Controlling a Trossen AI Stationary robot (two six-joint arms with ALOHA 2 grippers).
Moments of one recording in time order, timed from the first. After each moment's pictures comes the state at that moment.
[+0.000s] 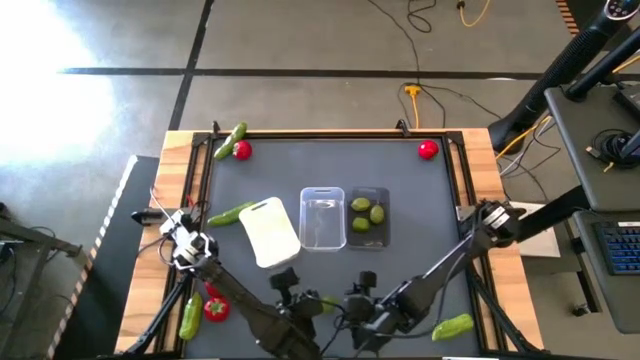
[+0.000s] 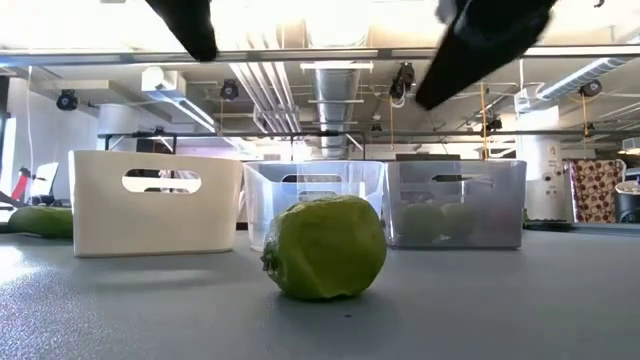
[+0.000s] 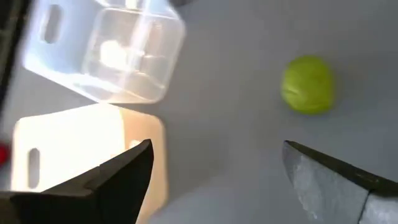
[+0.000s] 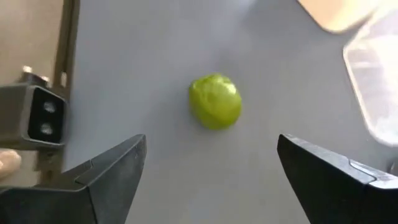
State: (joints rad) left arm -0.70 2.31 2.21 -1.57 -0.57 -1.02; right arm 0.67 1.97 1.47 -0.54 0.44 0.59
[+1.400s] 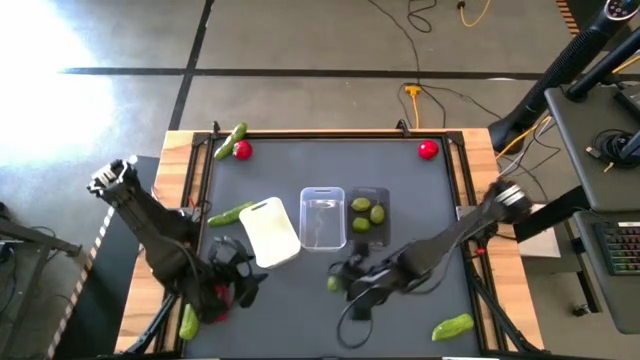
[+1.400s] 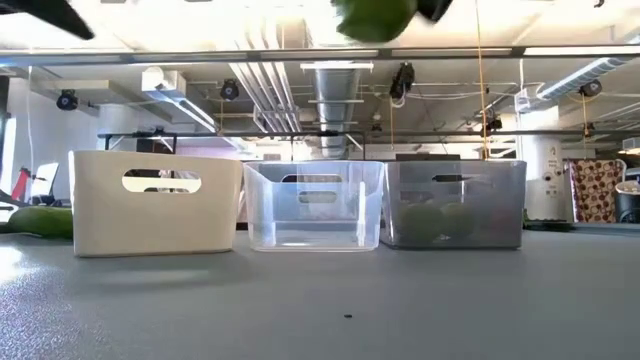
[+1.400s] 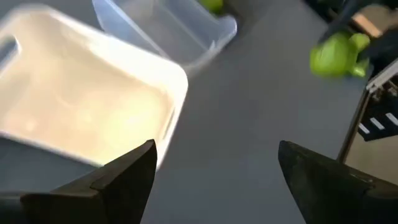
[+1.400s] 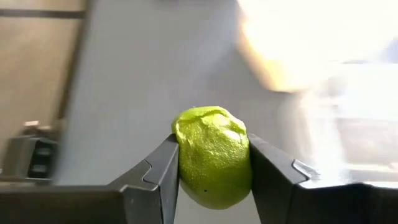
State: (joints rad) left arm -0.83 1.36 1.16 -0.97 -0.72 -1.55; right arm 0.51 1.77 1.46 -0.59 0.37 0.41
